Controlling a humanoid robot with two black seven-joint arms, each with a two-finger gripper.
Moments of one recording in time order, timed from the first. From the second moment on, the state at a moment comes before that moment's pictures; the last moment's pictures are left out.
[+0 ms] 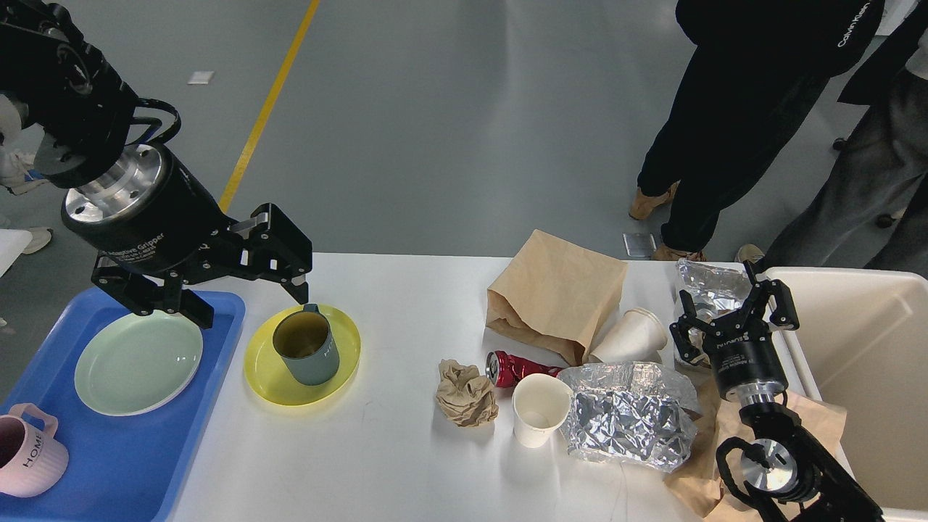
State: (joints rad) left arm -2.60 0.19 1.56 -1.69 -0.31 -0.85 -0.12; right arm 0.18 -0.11 1.37 0.86 -0.54 0.36 0.43
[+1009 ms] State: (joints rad) left arm -1.65 0.29 1.36 -1.13 -0.32 -0.38 -0.09; right arm 0.18 -0.11 1.37 0.86 -0.54 0.36 0.43
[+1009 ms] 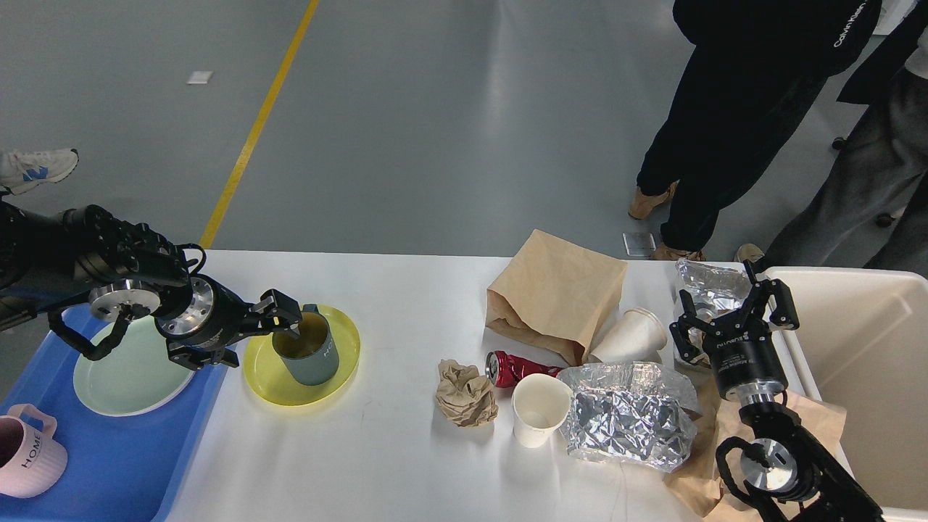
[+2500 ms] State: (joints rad) left arm -1.32 0.23 1.16 -0.87 -0.19 -0.18 -0.07; right arm 0.18 -0.11 1.37 0.86 -0.54 0.36 0.43
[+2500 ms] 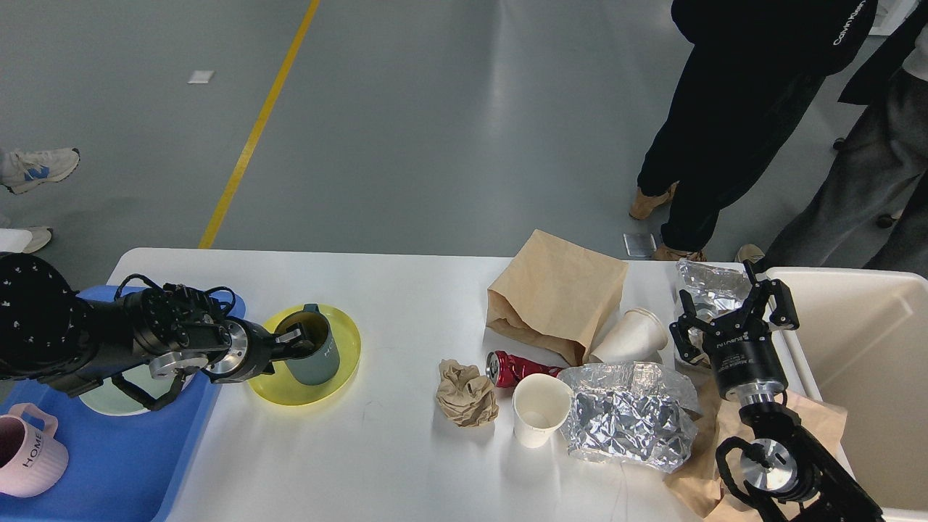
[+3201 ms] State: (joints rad) left arm -1.31 0.24 1.15 -0.86 -0.19 -0.14 -0.07; right arm 0.18 -0.11 1.37 0.86 -0.54 0.36 0.43
